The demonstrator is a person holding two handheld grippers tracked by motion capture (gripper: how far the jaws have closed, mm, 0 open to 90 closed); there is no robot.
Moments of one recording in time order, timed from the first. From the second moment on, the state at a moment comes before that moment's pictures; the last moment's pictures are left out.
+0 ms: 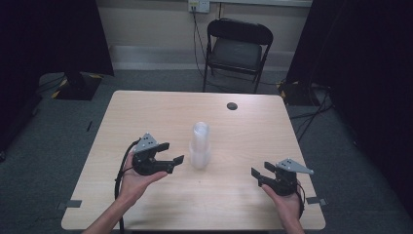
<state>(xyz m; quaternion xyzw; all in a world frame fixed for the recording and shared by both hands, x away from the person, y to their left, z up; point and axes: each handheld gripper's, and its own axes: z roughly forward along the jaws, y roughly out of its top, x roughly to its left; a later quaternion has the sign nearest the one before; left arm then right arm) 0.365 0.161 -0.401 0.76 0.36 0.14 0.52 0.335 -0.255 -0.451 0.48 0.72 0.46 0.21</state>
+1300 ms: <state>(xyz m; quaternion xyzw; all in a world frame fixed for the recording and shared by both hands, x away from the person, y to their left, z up) 0.424 0.100 -0.384 0.78 0.31 0.16 0.52 0.336 -0.252 -0.456 0.48 0.73 0.45 0.20</state>
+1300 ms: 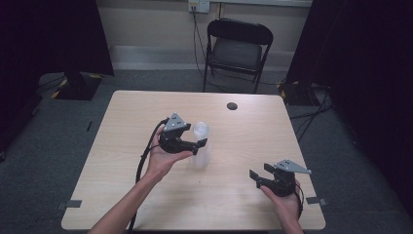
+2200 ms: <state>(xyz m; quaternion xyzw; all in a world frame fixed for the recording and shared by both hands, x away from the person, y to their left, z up) 0.442 0.081 -0.412 0.80 0.30 0.15 0.51 0.336 -0.253 -0.457 0.49 0.72 0.44 0.20</state>
